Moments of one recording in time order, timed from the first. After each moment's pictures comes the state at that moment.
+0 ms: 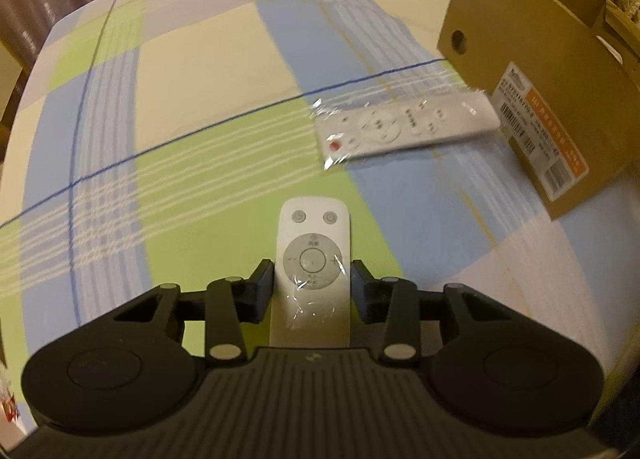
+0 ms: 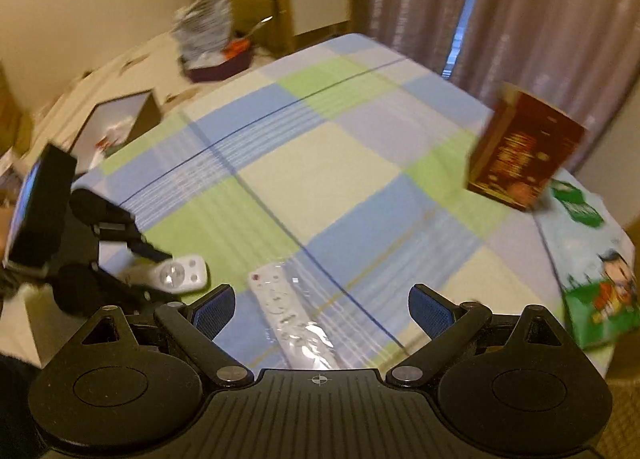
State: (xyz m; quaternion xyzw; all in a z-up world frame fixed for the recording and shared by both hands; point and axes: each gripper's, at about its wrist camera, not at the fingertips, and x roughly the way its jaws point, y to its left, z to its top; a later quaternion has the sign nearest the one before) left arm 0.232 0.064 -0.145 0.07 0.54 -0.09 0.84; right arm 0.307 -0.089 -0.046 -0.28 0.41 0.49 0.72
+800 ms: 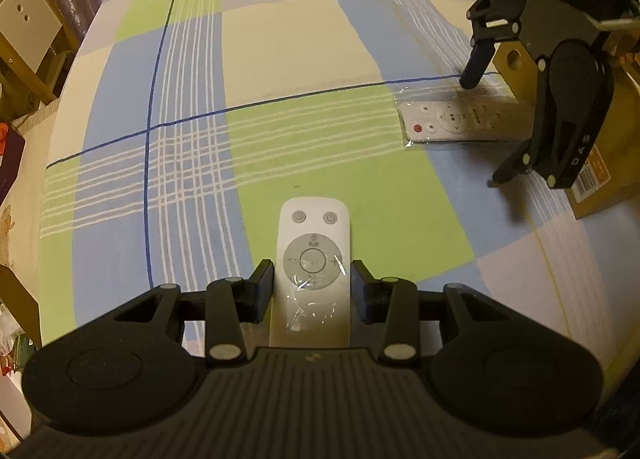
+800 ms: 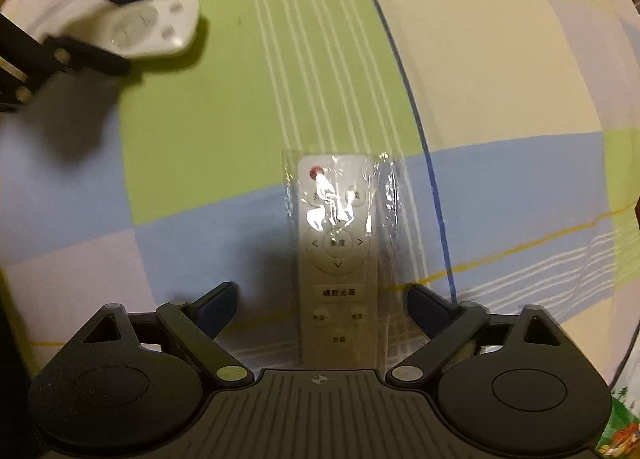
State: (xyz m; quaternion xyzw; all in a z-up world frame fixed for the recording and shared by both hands) left arm 0.214 0.118 -0.136 0.02 0.54 -0.05 0.84; right arm 0.305 0.013 -0.207 -0.53 0.50 0.50 0.47
